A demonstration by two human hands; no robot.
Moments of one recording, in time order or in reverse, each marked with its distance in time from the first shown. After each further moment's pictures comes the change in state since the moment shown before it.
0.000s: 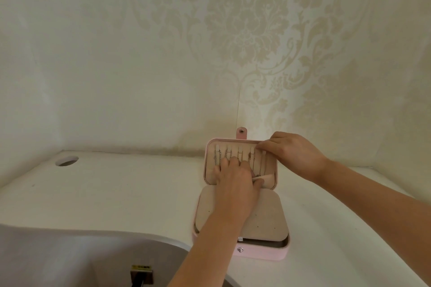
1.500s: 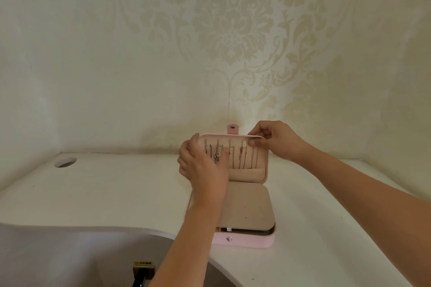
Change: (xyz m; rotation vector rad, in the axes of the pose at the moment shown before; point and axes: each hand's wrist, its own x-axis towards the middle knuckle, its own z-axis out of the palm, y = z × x) left_hand 0.010 -0.012 -0.009 -0.344 0.465 -0.379; right_hand 0.013 -0.001 -0.007 0.917 -0.081 0.691
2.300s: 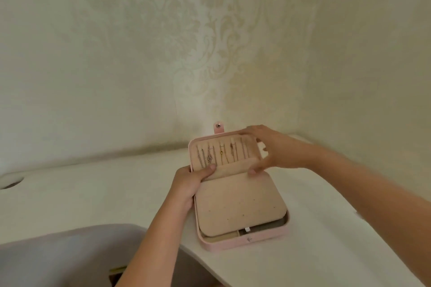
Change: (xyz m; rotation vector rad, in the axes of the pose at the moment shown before) left_hand -0.059 0.026 -0.004 -0.587 -0.766 -0.557; right_hand -0.130 0.007 -0.075 -0.347 -0.188 0.092
